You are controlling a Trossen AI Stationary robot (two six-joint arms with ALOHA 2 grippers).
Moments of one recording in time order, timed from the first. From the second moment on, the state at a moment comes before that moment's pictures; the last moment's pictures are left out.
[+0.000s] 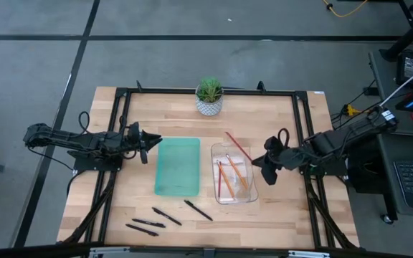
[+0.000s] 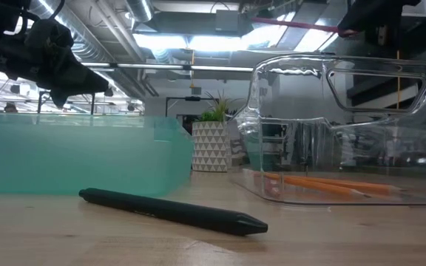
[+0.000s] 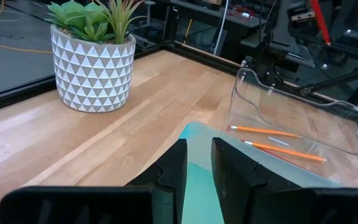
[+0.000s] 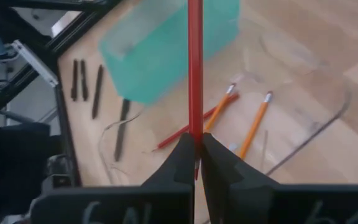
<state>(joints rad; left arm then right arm) -0.11 0.28 0.08 -0.01 -0.46 -0.36 0.42 1.02 0.86 -0.58 0.36 0.94</state>
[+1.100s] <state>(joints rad) -0.11 0.28 0.08 -0.04 -0.46 -0.36 0.46 1.33 0.86 -0.49 0.23 1.25</state>
